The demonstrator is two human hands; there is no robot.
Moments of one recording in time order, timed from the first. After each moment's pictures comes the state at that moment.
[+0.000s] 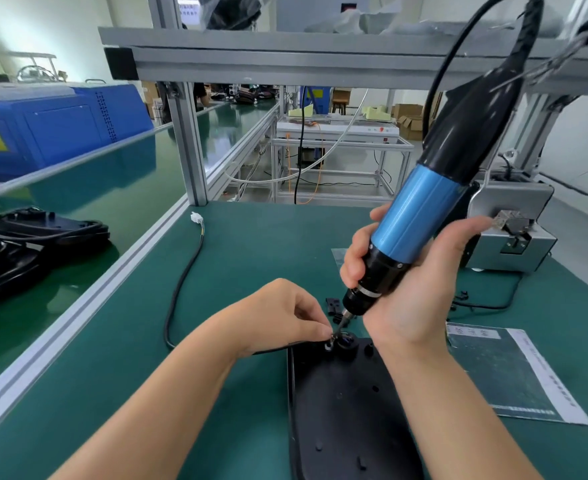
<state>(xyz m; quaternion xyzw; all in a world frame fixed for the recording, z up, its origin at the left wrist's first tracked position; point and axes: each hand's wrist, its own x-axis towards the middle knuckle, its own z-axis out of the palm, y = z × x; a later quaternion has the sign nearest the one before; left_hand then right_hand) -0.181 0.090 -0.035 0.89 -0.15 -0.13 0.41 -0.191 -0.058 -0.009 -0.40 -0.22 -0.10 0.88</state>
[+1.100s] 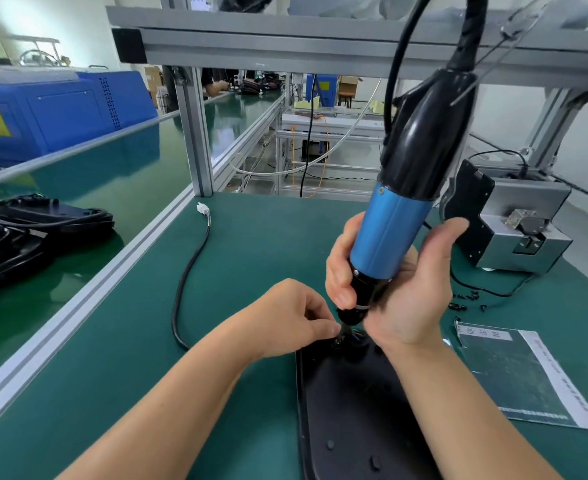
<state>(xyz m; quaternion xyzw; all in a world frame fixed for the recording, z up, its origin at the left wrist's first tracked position) -0.187 0.086 -0.040 0.90 -0.15 -0.08 0.40 -0.179 -0.050 -0.021 -0.42 -0.35 0.06 0.83</state>
